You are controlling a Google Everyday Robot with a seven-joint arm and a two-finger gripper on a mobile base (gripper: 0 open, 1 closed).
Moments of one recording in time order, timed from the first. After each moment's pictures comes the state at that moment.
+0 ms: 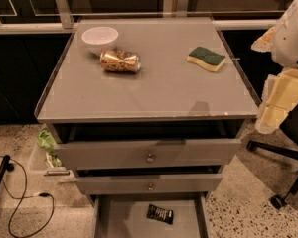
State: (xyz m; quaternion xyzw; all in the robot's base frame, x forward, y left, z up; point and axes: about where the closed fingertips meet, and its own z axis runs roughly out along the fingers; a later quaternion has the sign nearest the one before) arm 0.438 -0.217 0.976 -0.60 0.78 -0.03 0.16
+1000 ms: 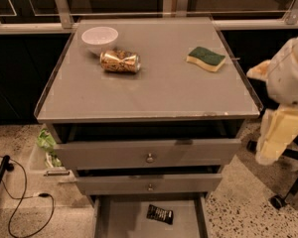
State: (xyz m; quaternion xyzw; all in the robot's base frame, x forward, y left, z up) arm 0.415 -0.219 0.931 -0.62 0.77 -0.03 0.15
